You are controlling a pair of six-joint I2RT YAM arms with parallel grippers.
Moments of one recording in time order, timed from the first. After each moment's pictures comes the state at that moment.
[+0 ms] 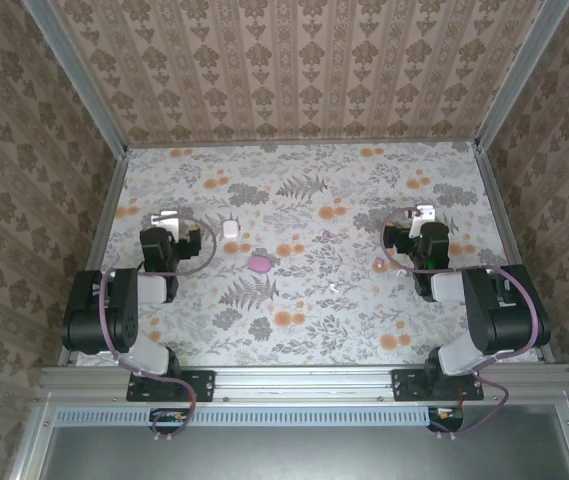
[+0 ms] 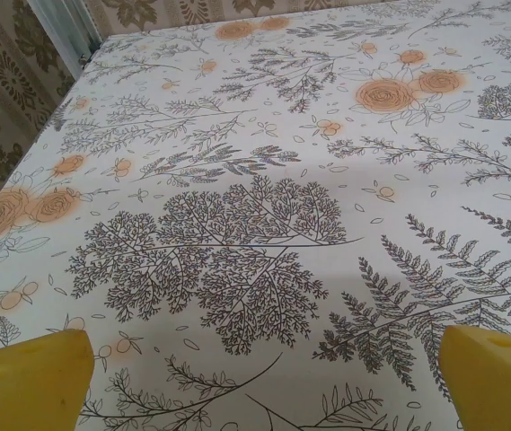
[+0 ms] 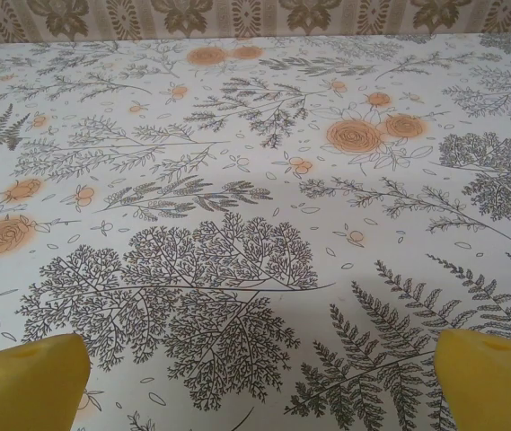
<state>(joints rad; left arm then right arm) -0.03 1.54 0.39 0.75 -0.08 0.10 0.02 1.53 0.40 0.74 0.05 0.03</state>
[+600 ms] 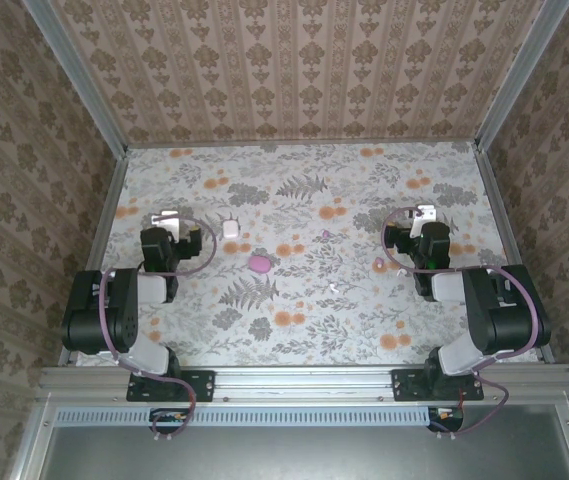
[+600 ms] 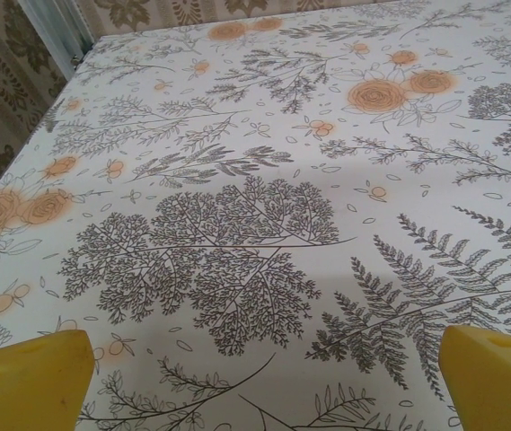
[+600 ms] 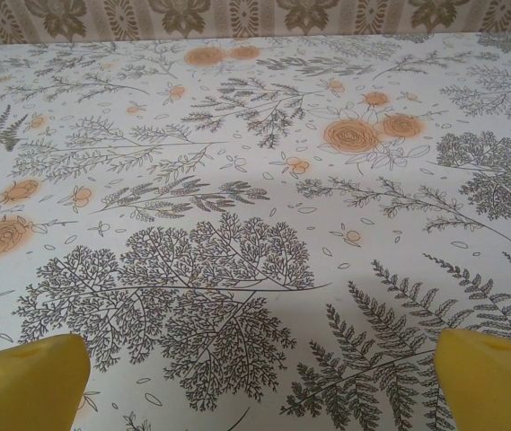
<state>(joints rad) -0.02 1.54 0.39 0.75 -0.05 0.10 0.01 1.53 0.40 0.74 0.04 0.03</state>
